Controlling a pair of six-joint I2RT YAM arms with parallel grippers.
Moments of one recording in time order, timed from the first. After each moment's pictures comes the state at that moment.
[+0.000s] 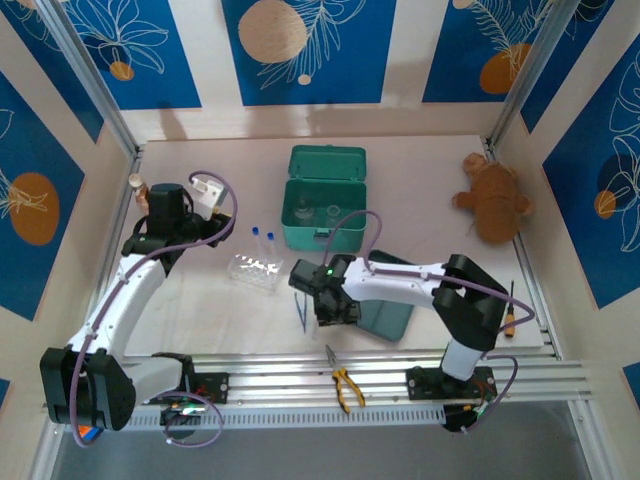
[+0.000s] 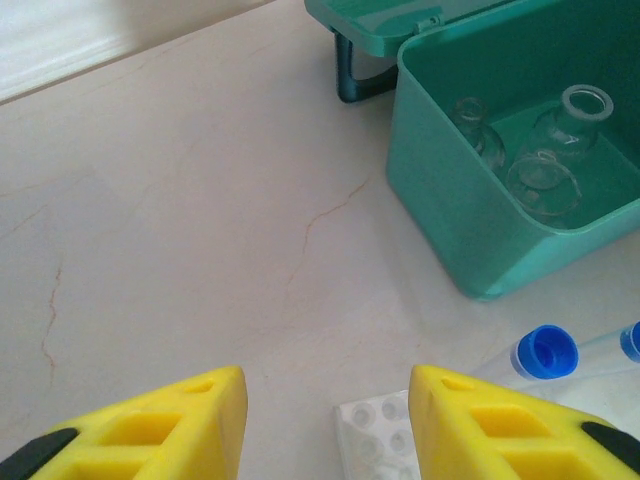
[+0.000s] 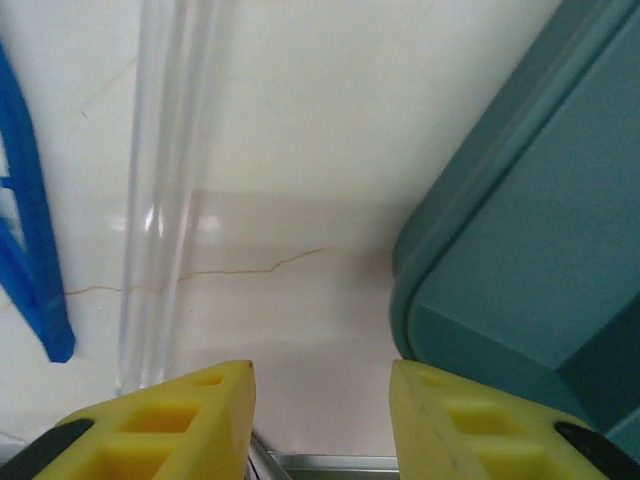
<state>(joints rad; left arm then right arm) -0.12 1.15 0.92 -0.42 0.29 0.26 1.08 1.70 1.13 -0.97 0.05 1.02</state>
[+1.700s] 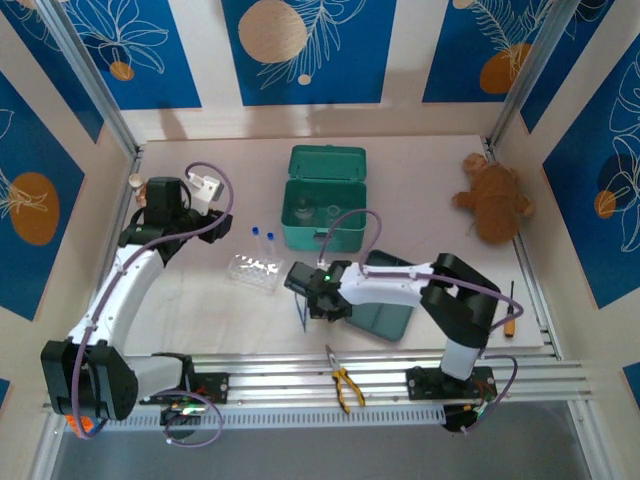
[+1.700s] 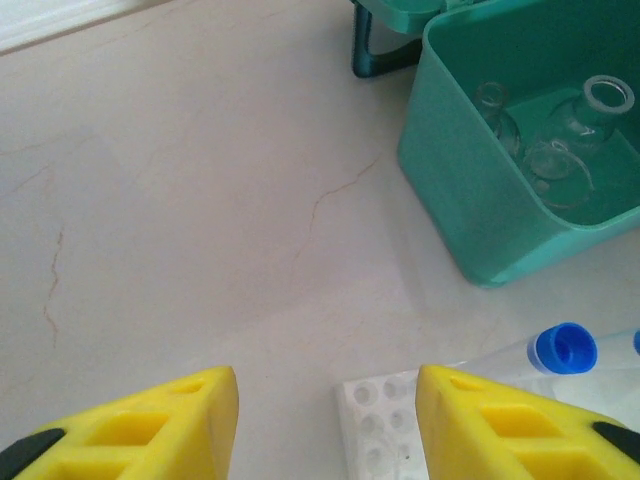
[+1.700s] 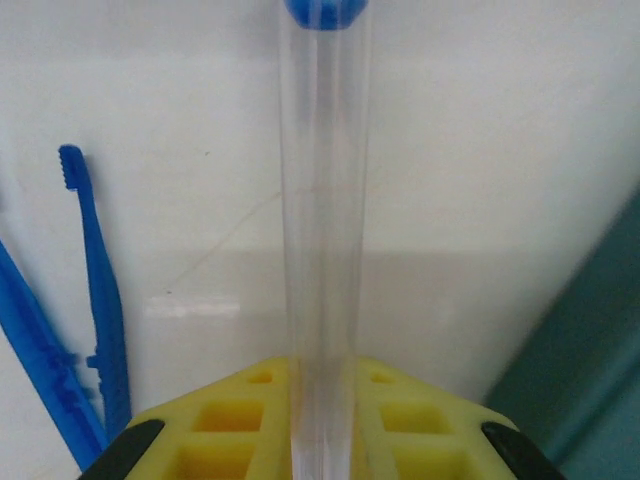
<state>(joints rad) -0.10 1.20 1.02 -0.54 0.29 0.23 1.09 1.73 1.06 -0.73 0.20 1.07</state>
